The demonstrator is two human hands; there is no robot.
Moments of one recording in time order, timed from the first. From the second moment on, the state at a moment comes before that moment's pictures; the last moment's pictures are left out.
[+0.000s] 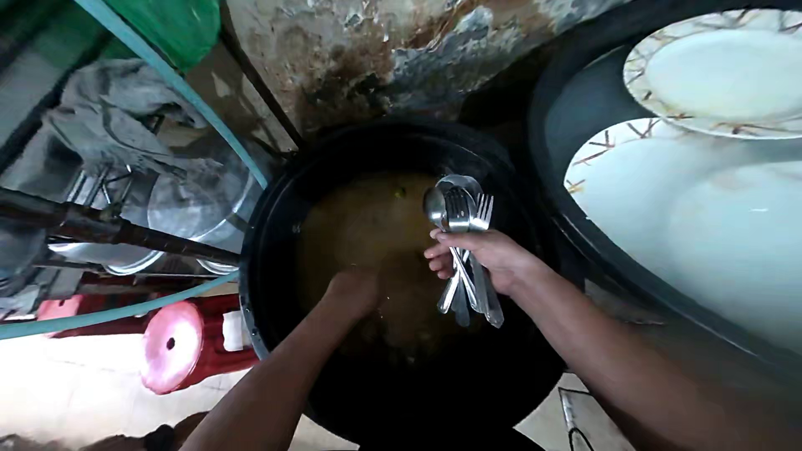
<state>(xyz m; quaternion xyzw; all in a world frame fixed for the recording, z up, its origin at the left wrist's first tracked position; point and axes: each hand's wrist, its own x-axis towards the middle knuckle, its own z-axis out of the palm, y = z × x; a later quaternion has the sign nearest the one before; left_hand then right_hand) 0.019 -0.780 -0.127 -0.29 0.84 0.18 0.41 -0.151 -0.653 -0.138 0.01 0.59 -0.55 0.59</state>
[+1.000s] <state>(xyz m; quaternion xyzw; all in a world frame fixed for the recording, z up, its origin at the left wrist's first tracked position) 0.034 -0.740 -0.144 -0.29 0.81 0.17 0.48 -0.153 -0.650 -0.142 -0.05 0.60 -0.57 0.56</state>
